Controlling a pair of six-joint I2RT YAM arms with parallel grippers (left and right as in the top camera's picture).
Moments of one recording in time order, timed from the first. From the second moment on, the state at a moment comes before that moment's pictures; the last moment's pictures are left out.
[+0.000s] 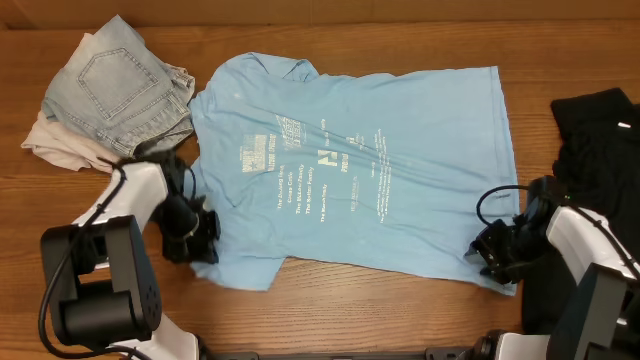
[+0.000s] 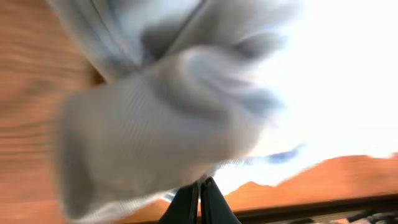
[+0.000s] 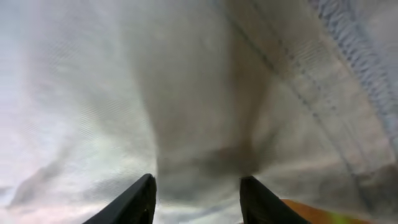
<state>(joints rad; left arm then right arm) 0.14 1.79 1.05 -1.21 0.22 -0.11 -0.32 1.54 0.75 -0.95 -0.27 0.55</state>
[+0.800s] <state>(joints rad) 0.14 1.79 1.30 -1.38 0.25 -0.10 -0.37 1.53 0.68 -0.95 -0.17 0.64</state>
